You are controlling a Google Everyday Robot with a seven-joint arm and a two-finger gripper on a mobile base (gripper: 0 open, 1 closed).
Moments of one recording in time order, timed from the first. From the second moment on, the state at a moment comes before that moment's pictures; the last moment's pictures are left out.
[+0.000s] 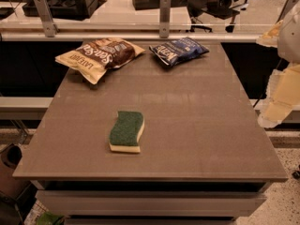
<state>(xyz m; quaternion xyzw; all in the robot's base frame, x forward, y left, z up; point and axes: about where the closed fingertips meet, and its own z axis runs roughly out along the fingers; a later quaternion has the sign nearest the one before) 0.438 -0.212 0.993 -0.60 0.78 -0.05 0.18</state>
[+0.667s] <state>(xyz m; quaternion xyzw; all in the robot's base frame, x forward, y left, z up) 0.444 -0.205 0.996 -0.60 0.77 -0.06 0.20</state>
